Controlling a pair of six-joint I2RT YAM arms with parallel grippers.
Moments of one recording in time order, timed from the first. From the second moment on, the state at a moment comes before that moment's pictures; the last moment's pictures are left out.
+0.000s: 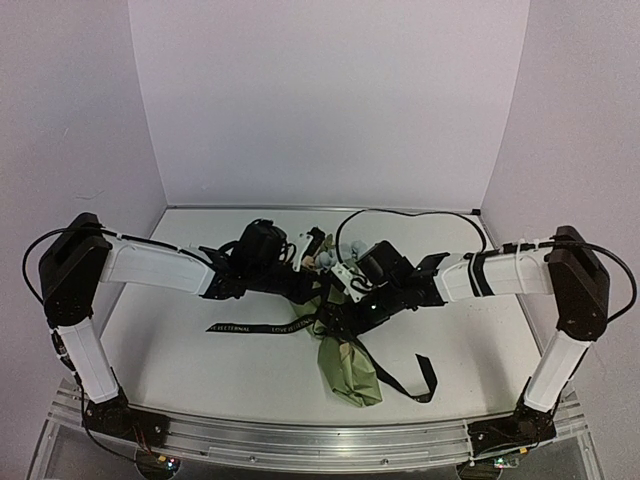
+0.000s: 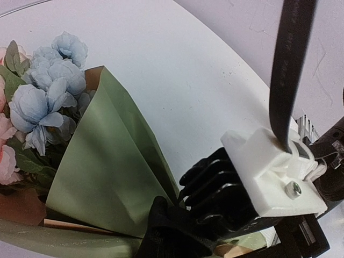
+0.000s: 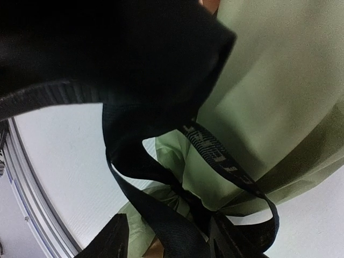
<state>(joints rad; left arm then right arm) -0.88 1.79 1.09 0.16 0.29 -0.34 0.88 1.77 1.10 -0.28 -0.26 0.31</state>
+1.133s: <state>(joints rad) -0.84 1.77 1.09 0.16 0.29 -0.34 0.94 1.64 1.01 -0.35 -0.23 0.38</state>
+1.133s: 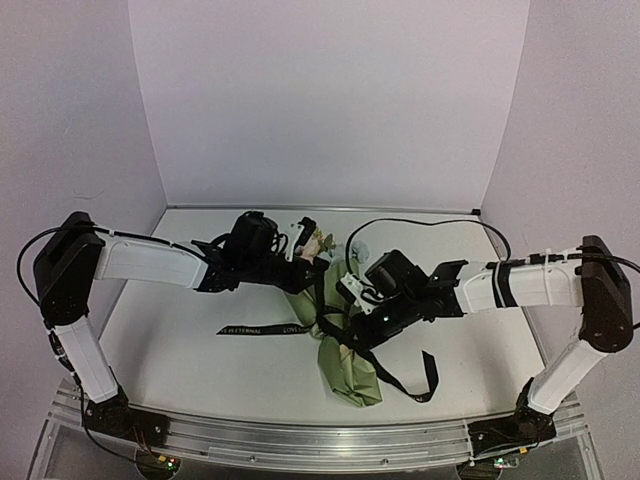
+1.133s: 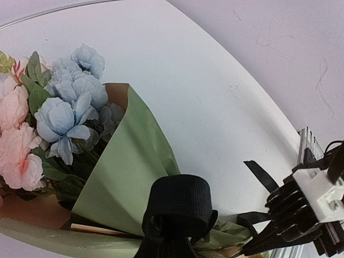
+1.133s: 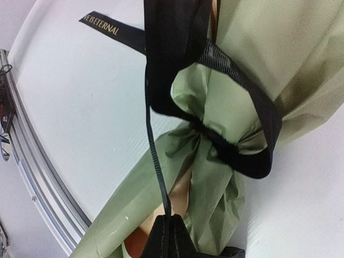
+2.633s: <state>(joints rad) -0.94 1.49 0.62 0.35 0.39 -0.47 0.95 1.64 1.07 -0.62 -0.08 0.46</state>
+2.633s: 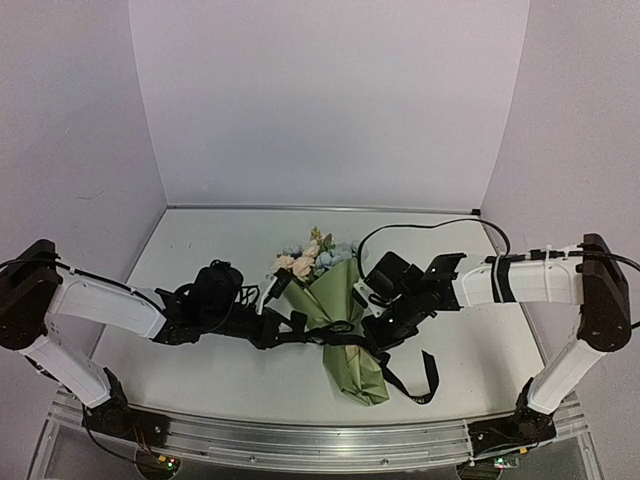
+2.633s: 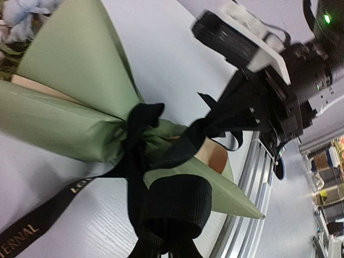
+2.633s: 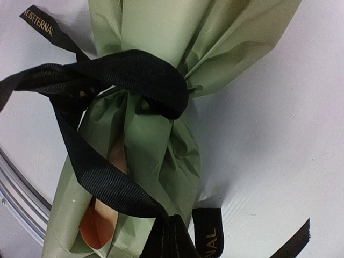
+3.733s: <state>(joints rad) -1.26 1.93 1.25 -0.13 0.22 0.02 0.79 1.75 1.07 -0.45 -0.37 0.55</state>
